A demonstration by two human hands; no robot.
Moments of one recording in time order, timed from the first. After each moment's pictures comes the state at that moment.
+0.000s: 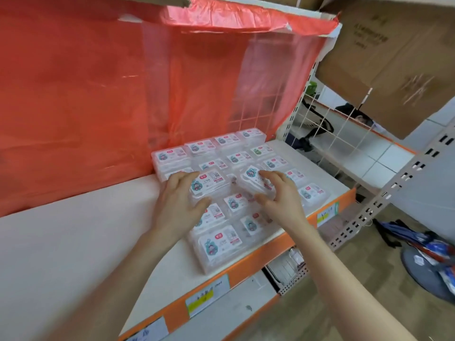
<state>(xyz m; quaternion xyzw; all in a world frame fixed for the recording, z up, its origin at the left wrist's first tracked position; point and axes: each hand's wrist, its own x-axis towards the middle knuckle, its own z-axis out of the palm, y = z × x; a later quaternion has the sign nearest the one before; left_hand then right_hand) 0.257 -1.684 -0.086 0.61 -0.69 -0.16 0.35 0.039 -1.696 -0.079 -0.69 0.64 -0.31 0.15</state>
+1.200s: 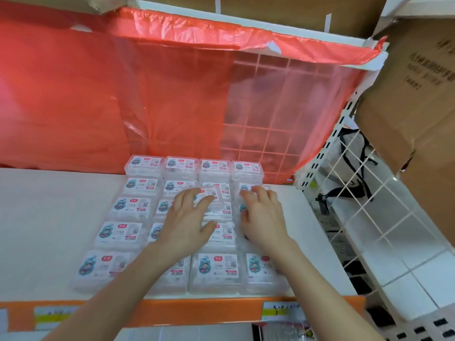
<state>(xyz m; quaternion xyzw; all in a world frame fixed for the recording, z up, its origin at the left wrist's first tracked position) 0.091 -1.747 -0.107 0.75 -0.62 -0.04 0.21 -0.062 -1.834 -0.090 -0.88 0.44 -0.15 0.03</state>
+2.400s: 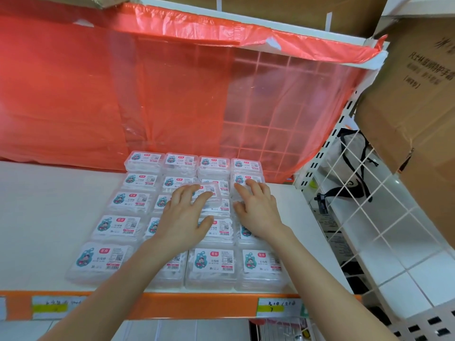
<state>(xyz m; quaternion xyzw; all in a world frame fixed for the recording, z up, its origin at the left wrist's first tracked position) 0.092 -1.747 -0.112 0.76 -0.62 -0.01 0.20 -0.057 -1.853 -0.091 -0.89 0.43 -0.09 0.09</state>
